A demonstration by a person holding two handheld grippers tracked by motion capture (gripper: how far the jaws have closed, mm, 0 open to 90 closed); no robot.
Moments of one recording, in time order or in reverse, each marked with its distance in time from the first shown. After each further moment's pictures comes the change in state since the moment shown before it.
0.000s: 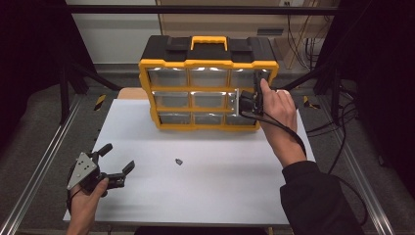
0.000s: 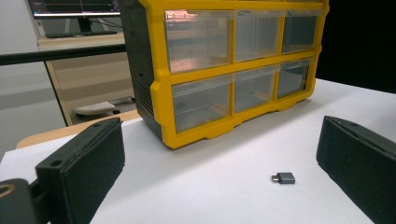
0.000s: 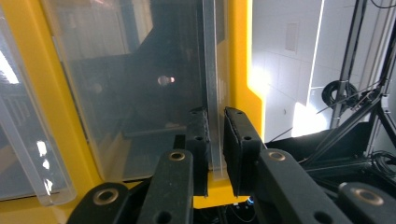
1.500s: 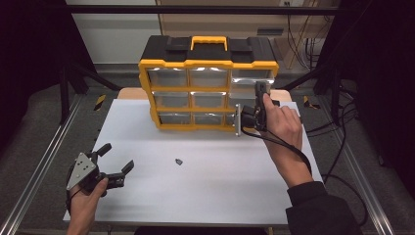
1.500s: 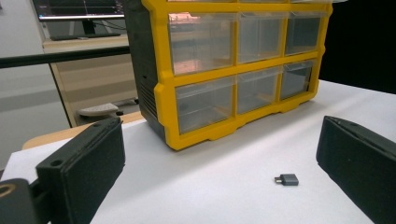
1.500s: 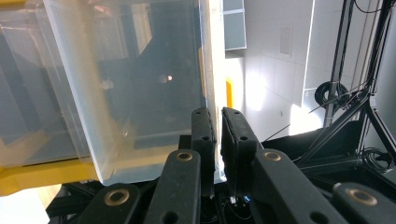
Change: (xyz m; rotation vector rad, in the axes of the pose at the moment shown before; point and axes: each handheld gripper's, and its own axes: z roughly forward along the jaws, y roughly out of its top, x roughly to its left) left arm 0.000 0.001 -0.002 -0.014 0.019 0.006; right arm -0.006 -0.003 -0.052 -0.028 -0.010 0.019
